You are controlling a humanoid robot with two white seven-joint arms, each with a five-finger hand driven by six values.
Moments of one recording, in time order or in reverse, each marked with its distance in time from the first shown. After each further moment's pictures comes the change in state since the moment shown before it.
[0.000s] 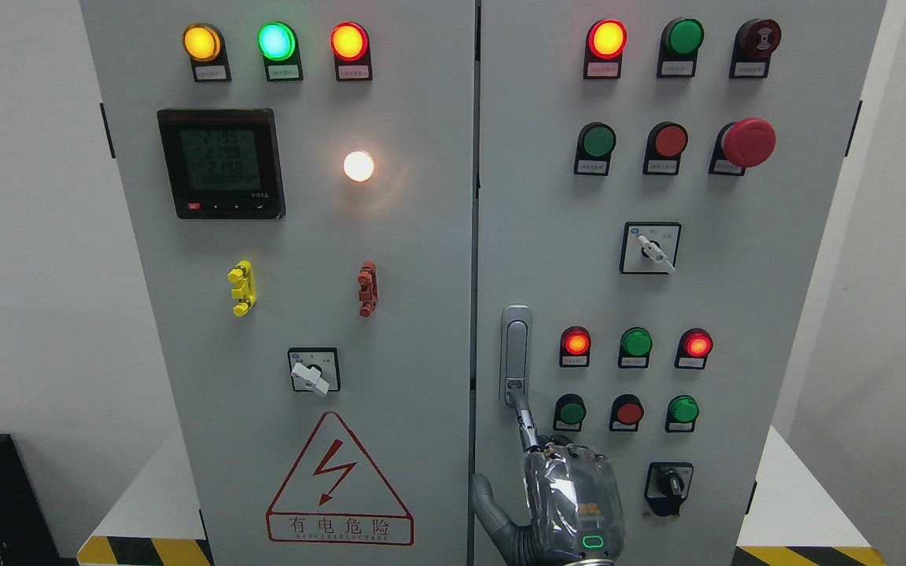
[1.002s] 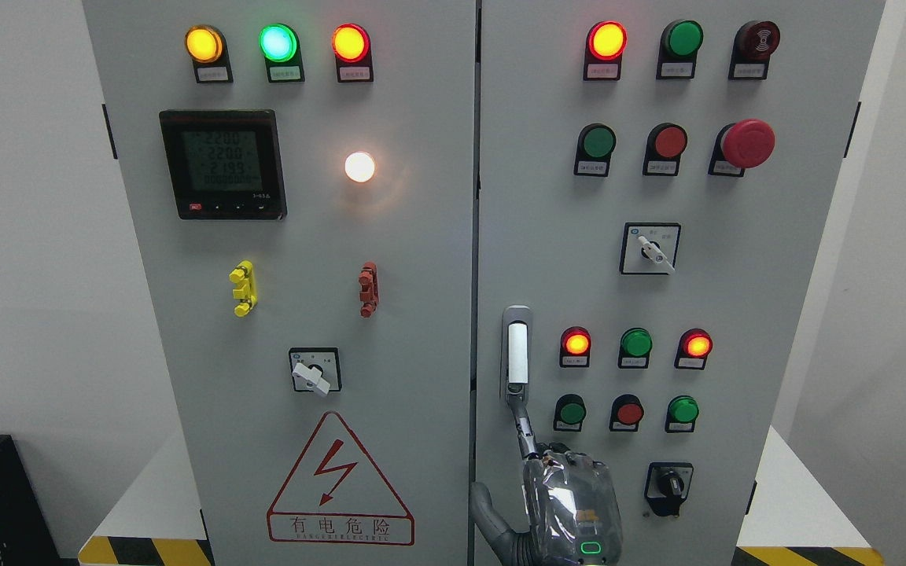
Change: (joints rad) left arm 0.000 0.000 0.000 0.000 0.000 0.004 0.000; right arm 0.010 0.000 -0.001 0.013 0.000 0.000 -0.003
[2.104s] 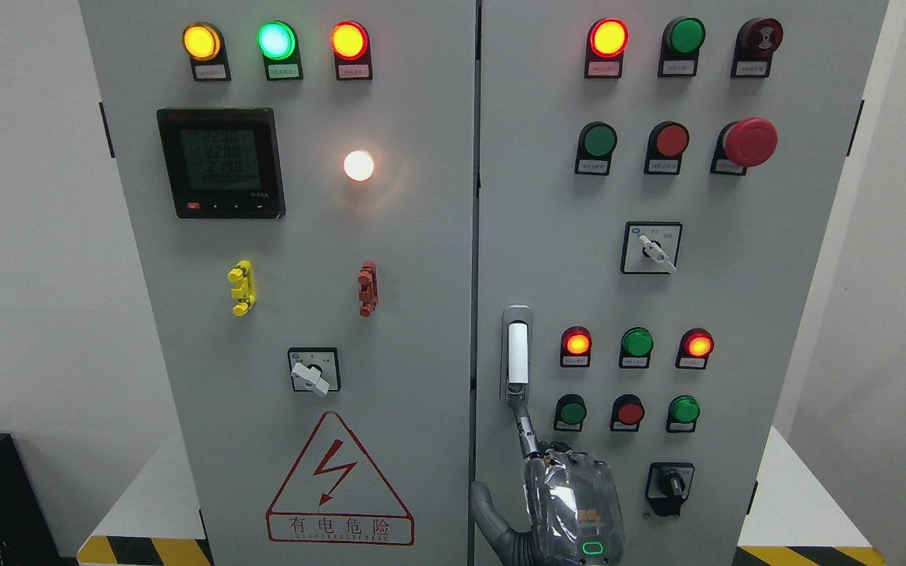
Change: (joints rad) left arm 0.000 0.000 0.000 0.000 0.000 -0.005 0.000; right arm 0.002 0.000 0.002 -0.016 -0.001 0.001 -0.003
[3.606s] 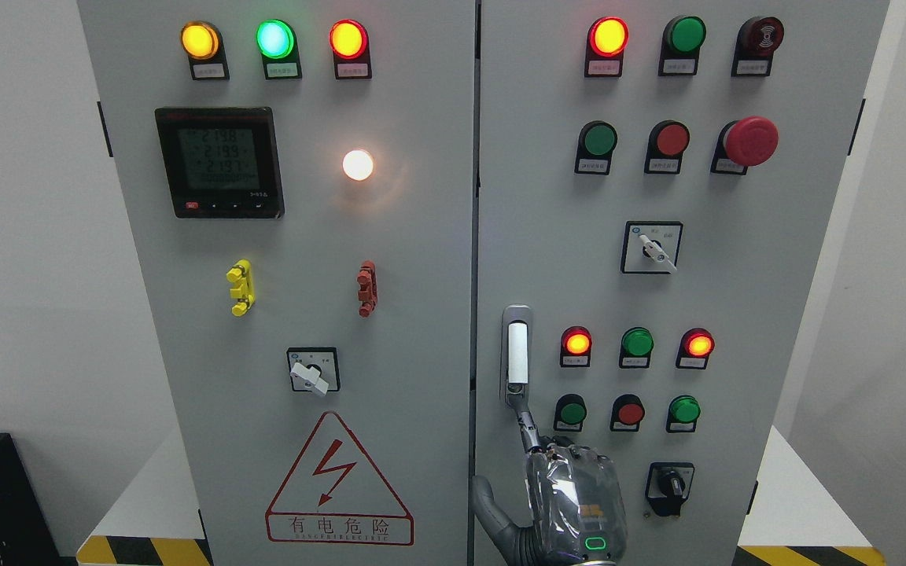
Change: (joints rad) left arm 0.000 0.000 0.000 0.000 0.000 -0.004 0.000; right arm -0.006 -0.001 -0.003 -0.028 -0.001 -0.005 -0.007
